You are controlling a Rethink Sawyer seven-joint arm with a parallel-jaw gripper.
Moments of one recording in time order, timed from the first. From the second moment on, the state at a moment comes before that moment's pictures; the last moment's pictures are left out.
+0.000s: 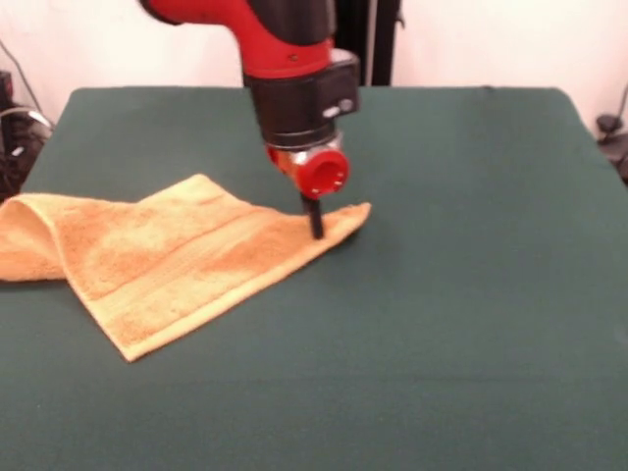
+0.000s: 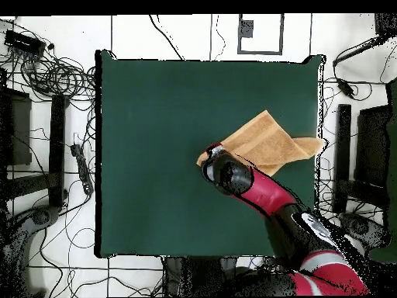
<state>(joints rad) -0.43 -0.45 0.16 1.80 0.14 0.13 2.40</state>
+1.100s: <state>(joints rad) -0.09 -0.56 0.05 2.02 0.61 0.10 2.74</state>
